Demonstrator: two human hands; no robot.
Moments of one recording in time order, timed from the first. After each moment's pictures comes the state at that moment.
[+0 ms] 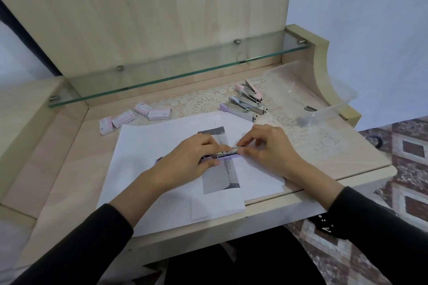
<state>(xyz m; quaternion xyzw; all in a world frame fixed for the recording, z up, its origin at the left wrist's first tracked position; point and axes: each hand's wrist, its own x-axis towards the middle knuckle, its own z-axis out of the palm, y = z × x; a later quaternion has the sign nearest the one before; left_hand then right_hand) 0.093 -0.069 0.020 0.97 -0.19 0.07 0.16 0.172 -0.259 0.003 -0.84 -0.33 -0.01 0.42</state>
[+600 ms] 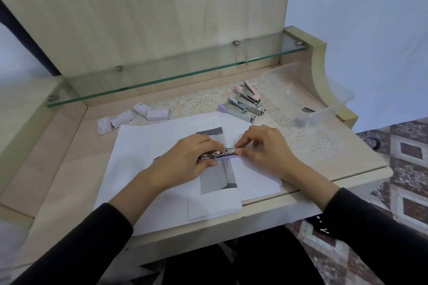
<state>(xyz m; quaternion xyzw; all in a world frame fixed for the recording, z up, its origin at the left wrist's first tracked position) 0.094 -0.067 0.018 0.96 -0.19 0.10 0.15 0.172 -0.259 0.003 -0.84 -0.35 -0.03 0.41</state>
